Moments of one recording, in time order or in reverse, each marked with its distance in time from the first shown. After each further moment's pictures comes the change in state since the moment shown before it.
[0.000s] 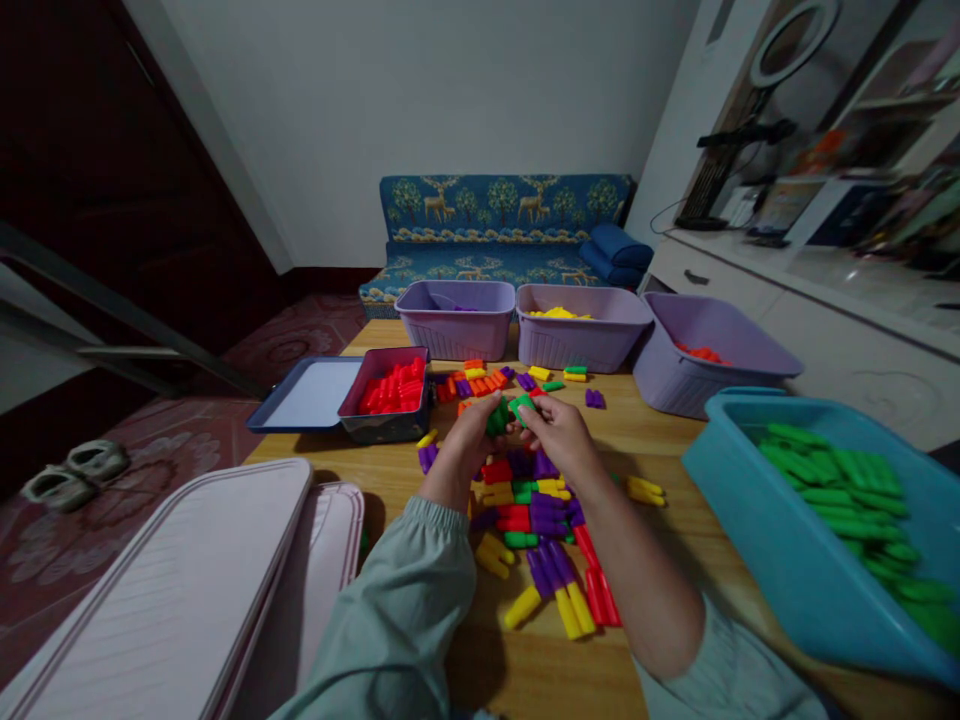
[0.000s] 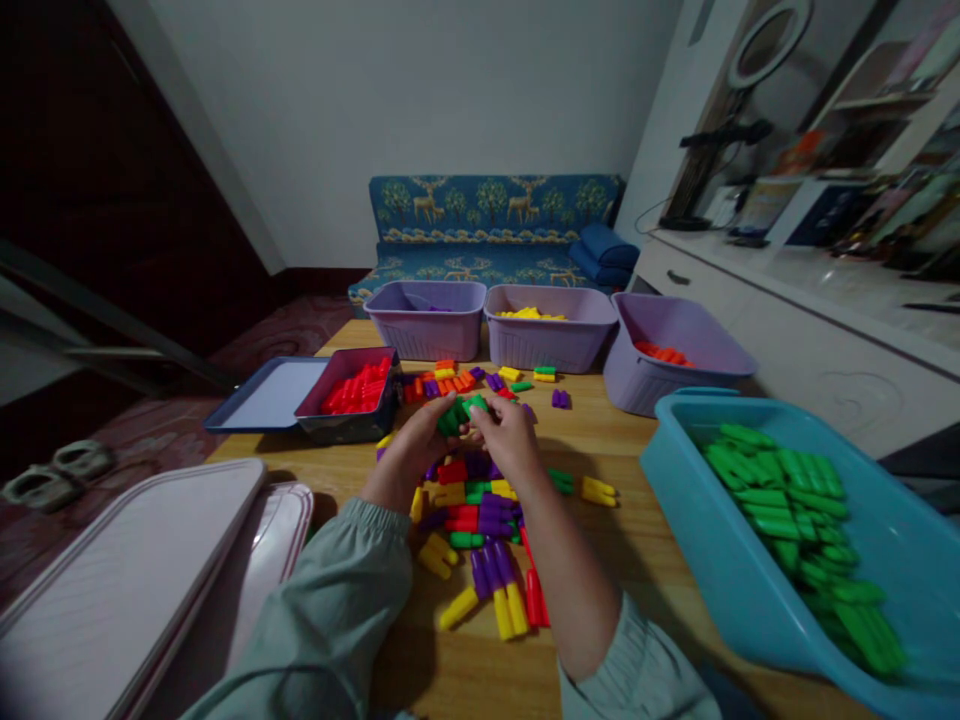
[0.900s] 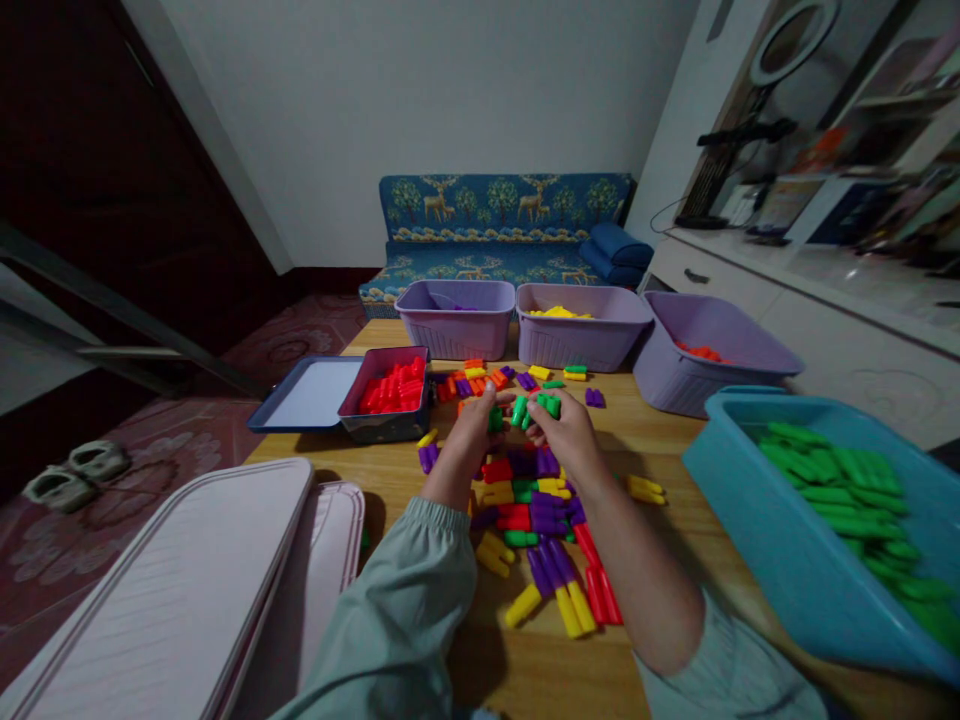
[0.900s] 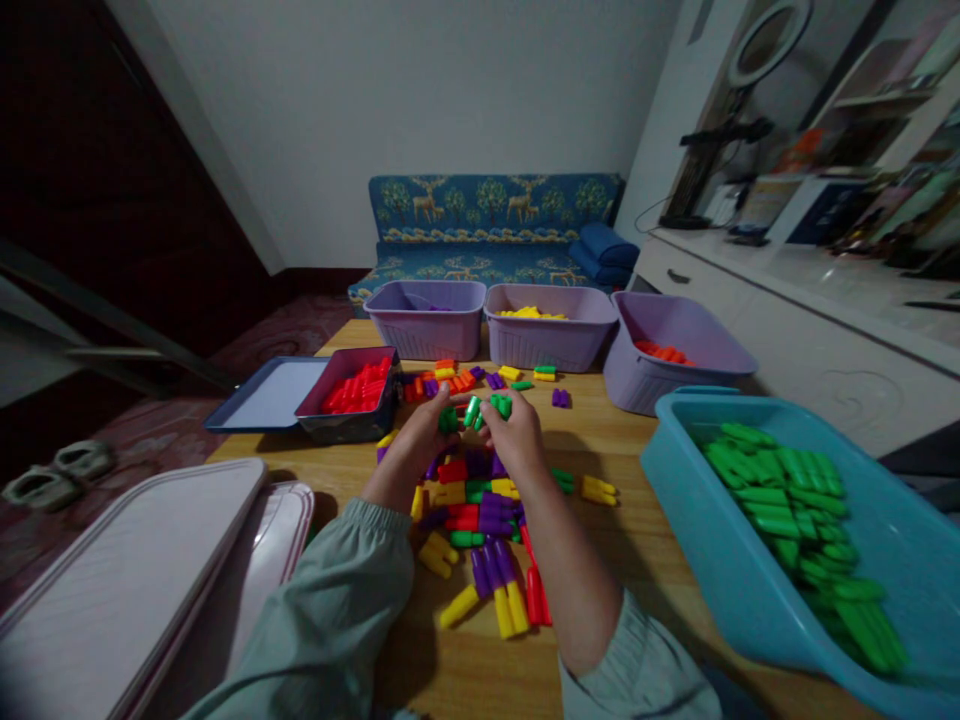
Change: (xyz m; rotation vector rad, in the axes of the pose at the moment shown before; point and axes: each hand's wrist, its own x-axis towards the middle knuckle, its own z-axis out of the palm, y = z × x) left_hand 0.001 -0.001 0.001 0.081 0.076 0.046; right_hand 0.006 0.011 -0.001 0.042 0.148 0.006
